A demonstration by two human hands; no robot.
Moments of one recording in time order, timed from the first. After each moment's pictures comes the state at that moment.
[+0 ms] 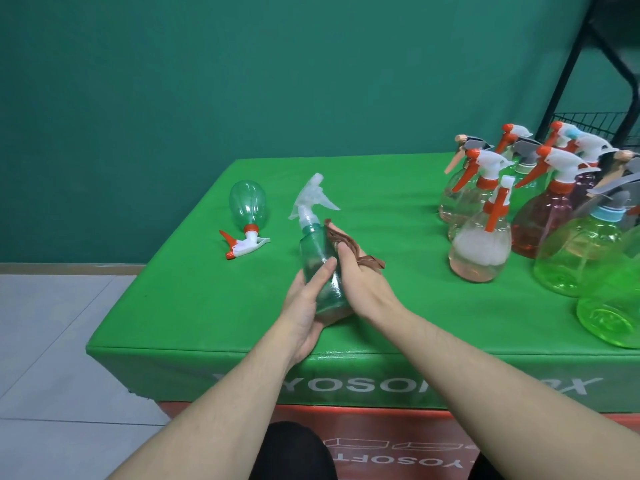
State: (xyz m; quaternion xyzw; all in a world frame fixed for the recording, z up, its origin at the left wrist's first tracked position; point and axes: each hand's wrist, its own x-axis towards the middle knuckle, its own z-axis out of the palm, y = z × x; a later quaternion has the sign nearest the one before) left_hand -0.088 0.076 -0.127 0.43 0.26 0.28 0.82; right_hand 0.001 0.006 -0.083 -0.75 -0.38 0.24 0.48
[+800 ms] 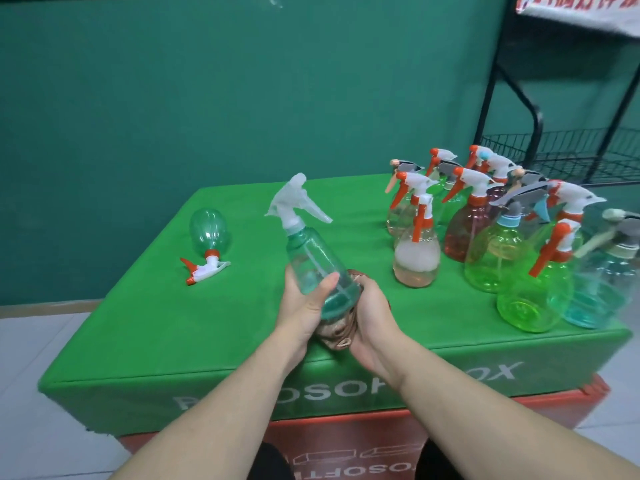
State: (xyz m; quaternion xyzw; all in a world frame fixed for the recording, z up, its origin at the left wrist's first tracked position) left_hand -0.047 0.026 -0.104 0.60 0.26 0.31 0.69; right_hand 0.014 -0.059 -0.079 -0.49 -0.06 0.43 0.75
